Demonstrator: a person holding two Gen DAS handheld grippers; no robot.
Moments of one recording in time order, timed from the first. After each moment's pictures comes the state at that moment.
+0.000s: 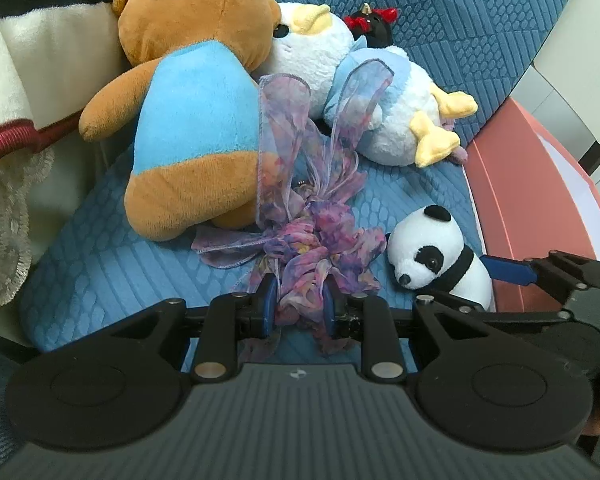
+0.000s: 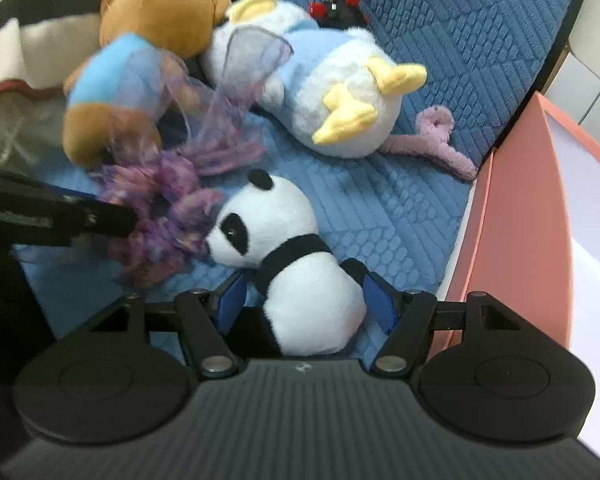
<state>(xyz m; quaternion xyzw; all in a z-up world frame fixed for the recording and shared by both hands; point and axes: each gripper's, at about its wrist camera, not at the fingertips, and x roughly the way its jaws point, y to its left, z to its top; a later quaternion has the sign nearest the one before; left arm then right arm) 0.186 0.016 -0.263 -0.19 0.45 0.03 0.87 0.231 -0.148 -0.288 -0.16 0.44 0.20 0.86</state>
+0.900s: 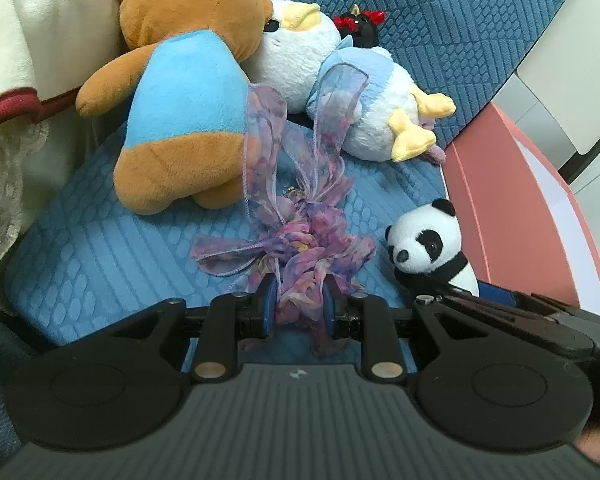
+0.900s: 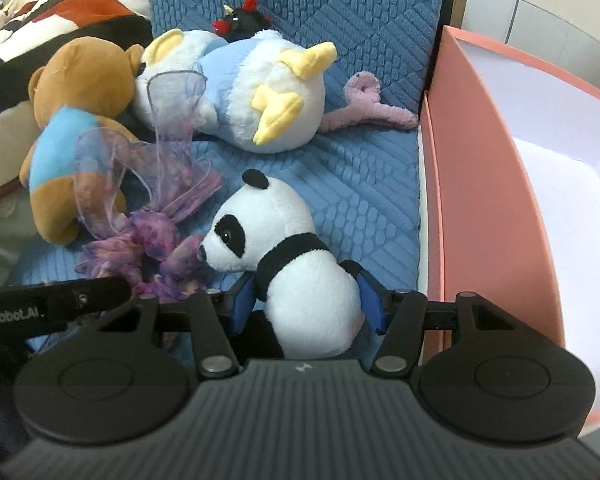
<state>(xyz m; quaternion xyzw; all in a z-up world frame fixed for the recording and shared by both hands) 0.171 0.013 -0.258 -0.23 0.44 0.01 0.87 0.205 -0.155 -0.278 -0.02 0.45 0.07 0.89</state>
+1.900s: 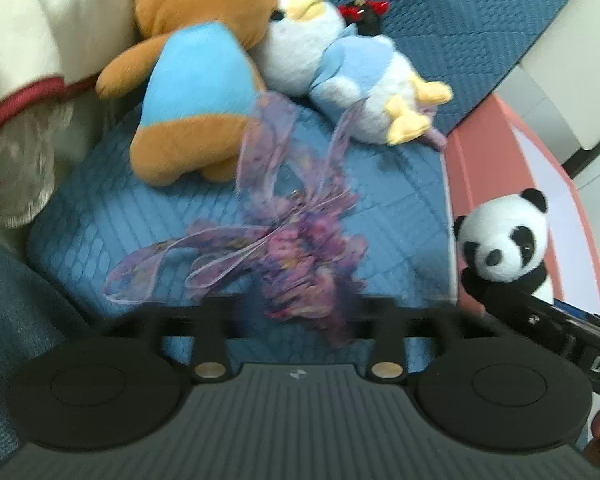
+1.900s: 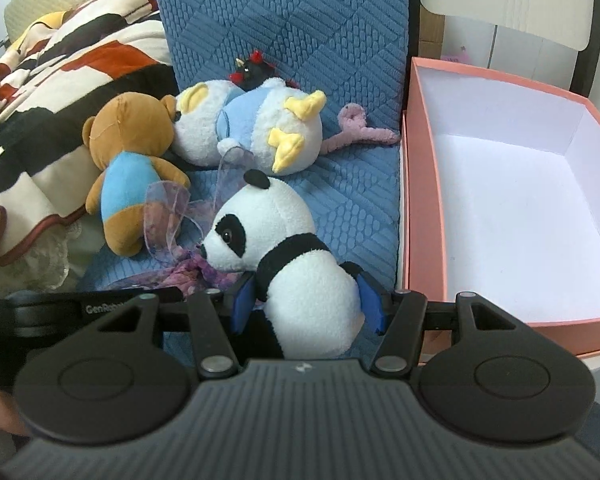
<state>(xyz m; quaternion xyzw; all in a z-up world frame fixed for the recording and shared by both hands) 0.159 0.006 -0.241 -0.23 0.48 0.03 0.84 0.157 -0.170 -0.212 0.03 0.44 0.08 0.89</state>
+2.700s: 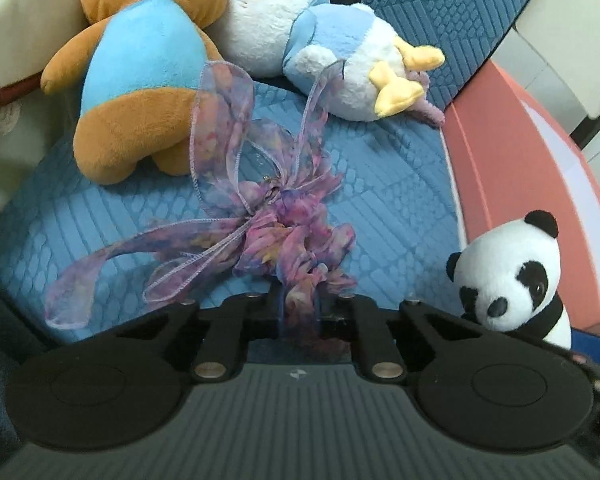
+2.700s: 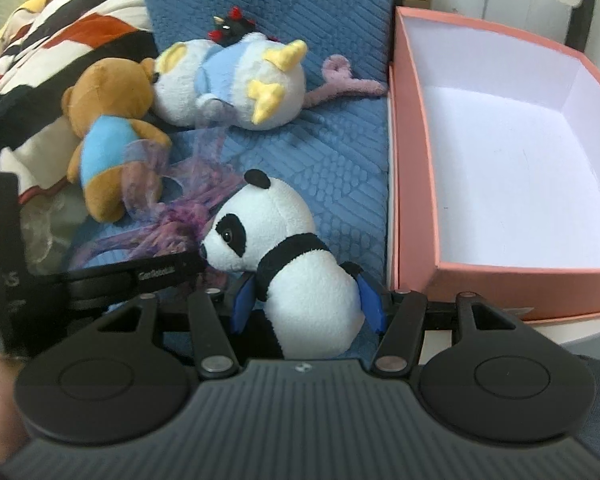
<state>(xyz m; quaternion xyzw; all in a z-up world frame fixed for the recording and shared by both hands) 0.178 -0.021 -0.267 -0.20 0.48 0.01 0.85 0.149 -0.176 -0.224 0.03 0.48 0.08 0.87</state>
